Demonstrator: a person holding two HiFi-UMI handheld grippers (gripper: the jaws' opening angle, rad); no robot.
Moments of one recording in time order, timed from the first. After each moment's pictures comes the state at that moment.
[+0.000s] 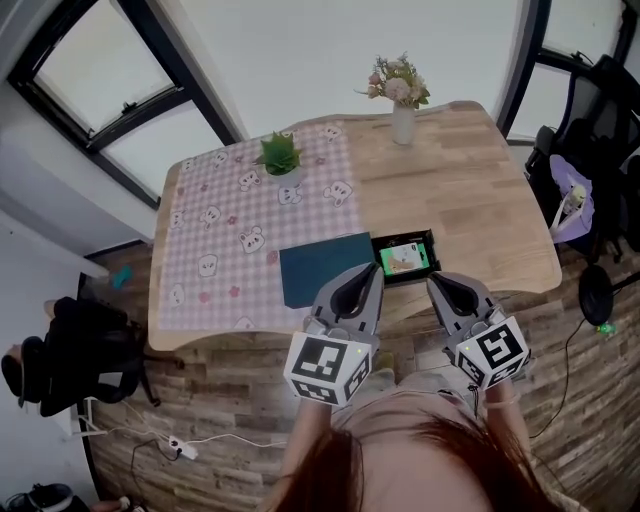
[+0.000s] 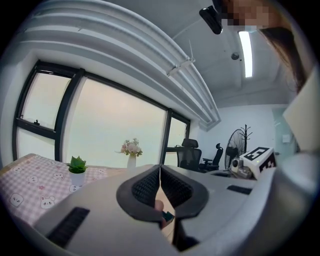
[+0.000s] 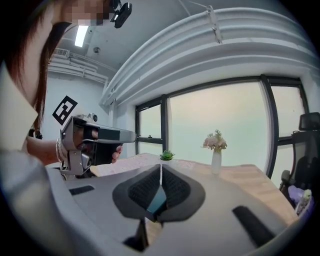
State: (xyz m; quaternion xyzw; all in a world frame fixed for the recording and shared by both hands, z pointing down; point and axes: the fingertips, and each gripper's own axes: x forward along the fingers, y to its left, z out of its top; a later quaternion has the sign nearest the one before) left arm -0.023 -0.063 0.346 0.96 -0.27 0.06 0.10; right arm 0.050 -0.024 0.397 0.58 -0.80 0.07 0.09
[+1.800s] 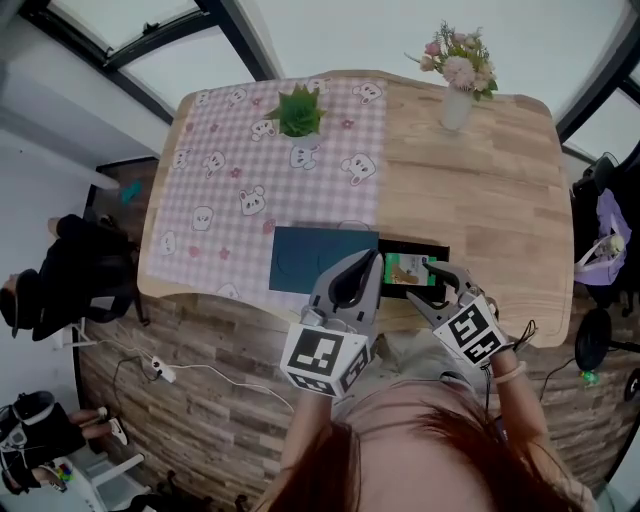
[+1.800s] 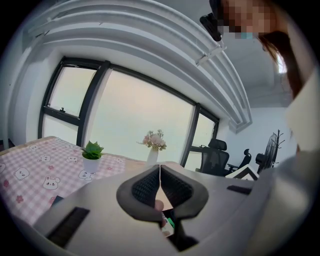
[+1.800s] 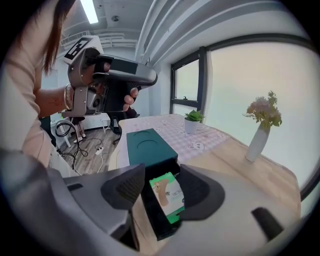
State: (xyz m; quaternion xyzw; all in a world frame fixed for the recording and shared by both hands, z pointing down) left arm 0.020 -0.163 0.399 0.90 -0.40 0.06 0.18; right arm 0.076 -0.119 0.535 0.34 -0.88 0.11 0.31
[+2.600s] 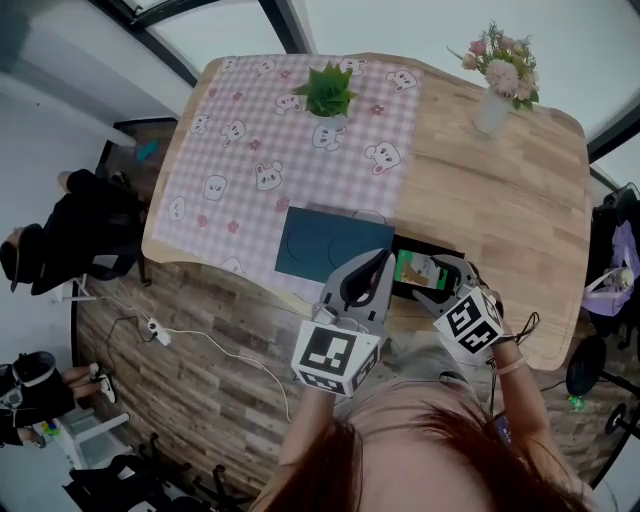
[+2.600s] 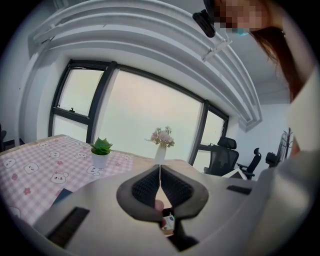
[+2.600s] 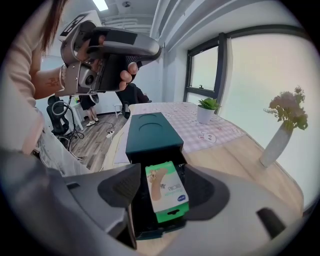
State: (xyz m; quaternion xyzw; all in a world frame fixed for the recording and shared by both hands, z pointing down) left arm 0.015 -0.169 0.419 0.87 -0.45 0.08 0.19; right arm 0.073 -0.133 0.587 0.25 -0.88 0.09 0.39
